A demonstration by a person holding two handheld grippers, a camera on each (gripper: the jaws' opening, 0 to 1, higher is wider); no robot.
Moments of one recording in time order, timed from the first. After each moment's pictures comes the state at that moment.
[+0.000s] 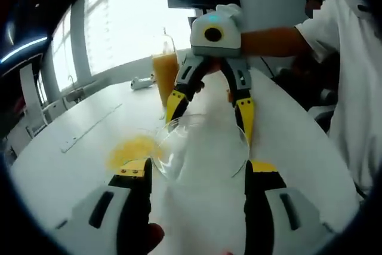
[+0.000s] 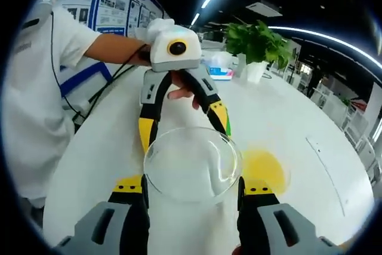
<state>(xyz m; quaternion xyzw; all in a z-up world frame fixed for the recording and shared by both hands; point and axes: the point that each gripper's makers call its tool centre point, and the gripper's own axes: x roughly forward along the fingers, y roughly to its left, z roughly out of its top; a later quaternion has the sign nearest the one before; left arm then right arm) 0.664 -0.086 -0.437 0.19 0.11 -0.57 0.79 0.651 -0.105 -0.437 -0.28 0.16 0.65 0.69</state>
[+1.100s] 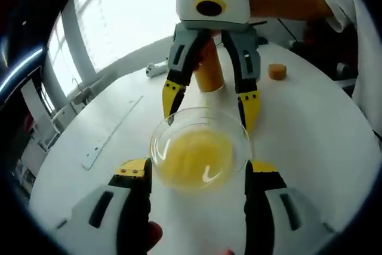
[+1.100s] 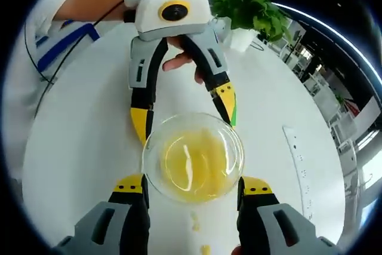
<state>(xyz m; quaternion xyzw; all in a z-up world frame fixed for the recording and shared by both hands) 0.756 -0.086 -0.448 0.28 0.14 -0.54 0.78 0.761 -0.108 -0.456 -0.42 0.22 0.57 0.67</state>
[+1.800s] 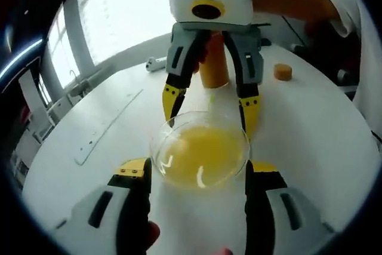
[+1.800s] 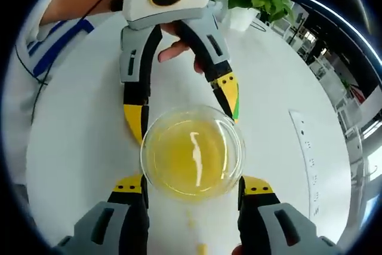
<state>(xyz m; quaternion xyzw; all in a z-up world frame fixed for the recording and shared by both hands) 0.765 -0.088 -0.456 0.25 0.16 -0.55 0.78 0.775 -0.114 -0.471 -0.42 0.29 0.56 0.65</state>
